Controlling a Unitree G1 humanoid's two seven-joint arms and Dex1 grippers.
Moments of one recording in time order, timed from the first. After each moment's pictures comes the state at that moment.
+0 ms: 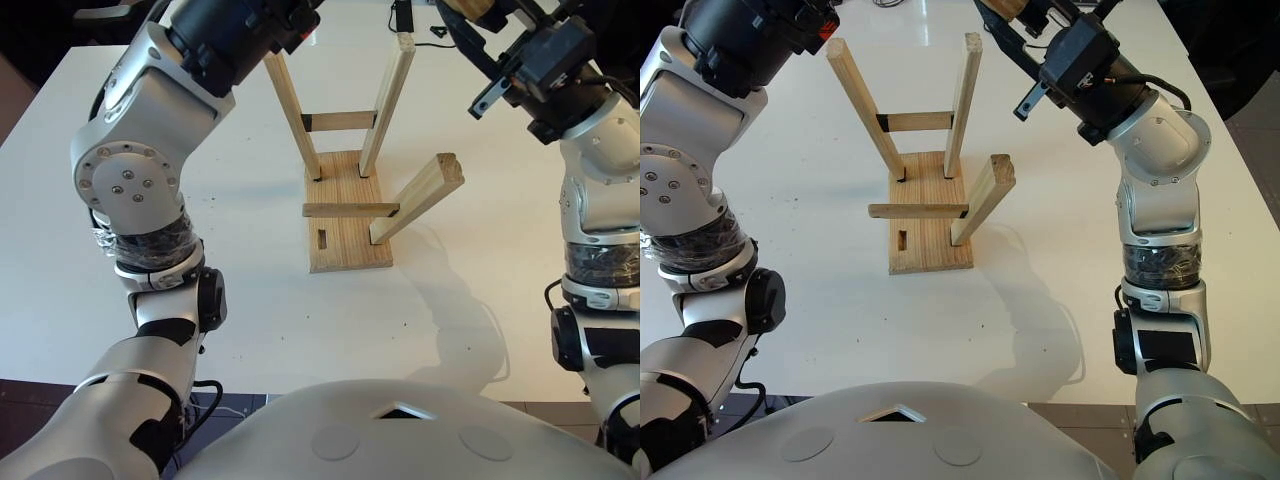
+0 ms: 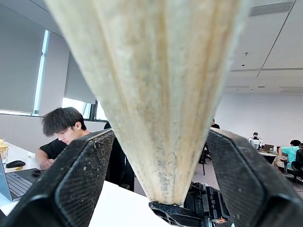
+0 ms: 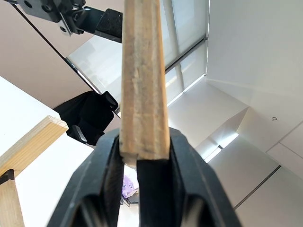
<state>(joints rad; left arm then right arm) -0.74 0.30 0.18 -0.39 -1.14 0.72 -0.30 -0.52 -0.52 -0.01 -0.11 0.11 -0.33 0.64</state>
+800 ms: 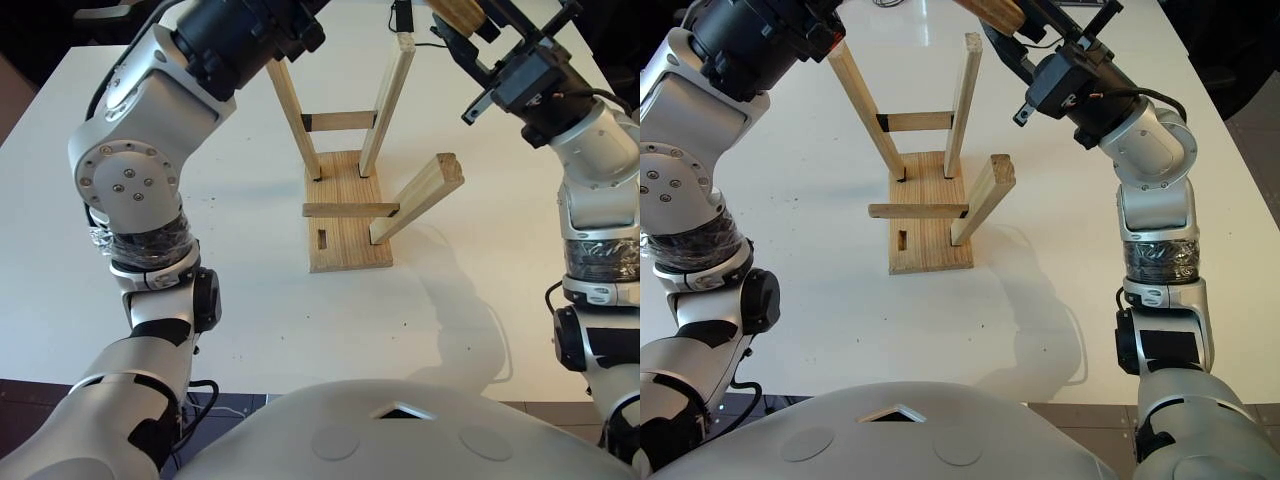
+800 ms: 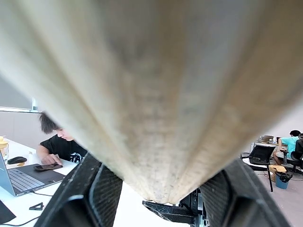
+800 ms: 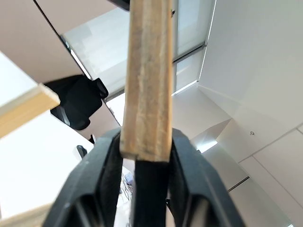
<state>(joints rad) -0.73 0.33 0.15 -0.38 -1.11 0.73 -0.33 -0.52 -0.54 0.01 0.01 -0.10 -0.53 0.55</state>
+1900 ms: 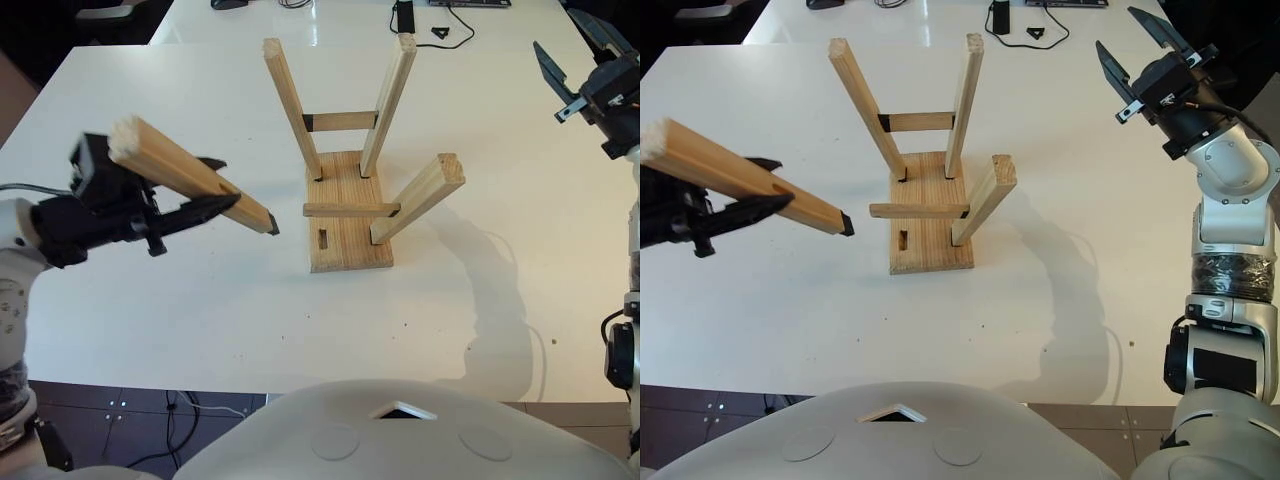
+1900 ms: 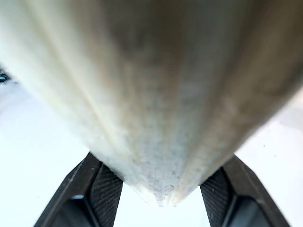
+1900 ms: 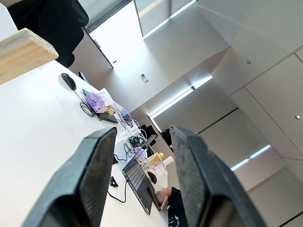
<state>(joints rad) 0.12 0.89 0.47 -0.51 -0.77 0.53 -1.11 -0.43 -0.74 -0.14 0.29 0.00 -0.54 0.56</state>
